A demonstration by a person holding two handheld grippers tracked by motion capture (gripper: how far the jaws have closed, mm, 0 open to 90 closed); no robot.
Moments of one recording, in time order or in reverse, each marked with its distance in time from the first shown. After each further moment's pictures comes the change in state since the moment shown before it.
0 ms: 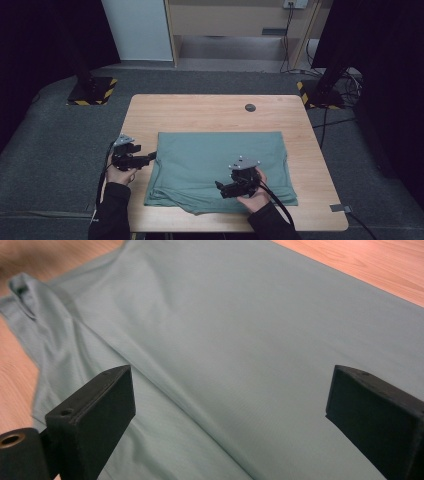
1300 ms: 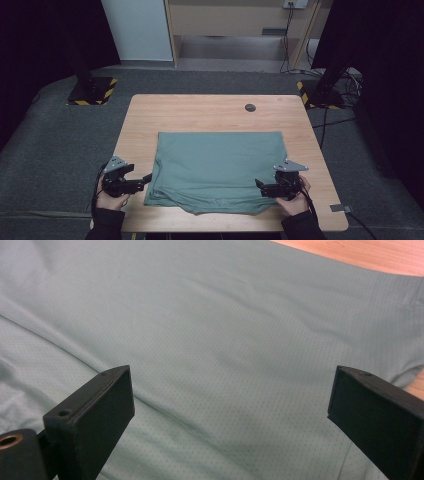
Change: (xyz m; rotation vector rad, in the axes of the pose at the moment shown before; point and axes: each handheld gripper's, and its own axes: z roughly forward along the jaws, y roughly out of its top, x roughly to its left) left arm -0.037 -0.044 -0.060 -0.009 -0.011 0.012; right arm -0.082 -0.062 -0.061 -0.004 -0.169 0.146
